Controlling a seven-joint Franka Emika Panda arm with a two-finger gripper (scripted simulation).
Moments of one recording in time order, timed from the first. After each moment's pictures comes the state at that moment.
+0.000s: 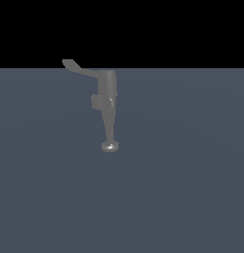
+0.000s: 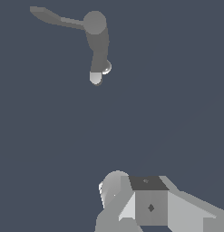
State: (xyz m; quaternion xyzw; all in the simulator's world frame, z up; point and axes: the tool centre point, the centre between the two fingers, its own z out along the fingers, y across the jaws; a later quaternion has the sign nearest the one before) arm -0.253 -0.010 0.485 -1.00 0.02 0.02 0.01
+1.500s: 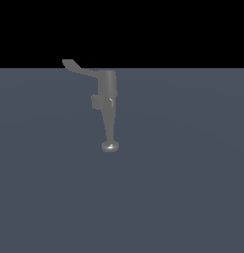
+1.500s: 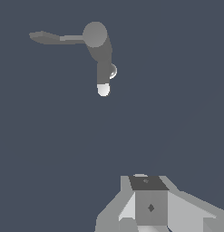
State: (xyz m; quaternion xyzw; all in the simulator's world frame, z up) arm -0.215 0.006 0.472 -0.99 0.09 0.04 0.06
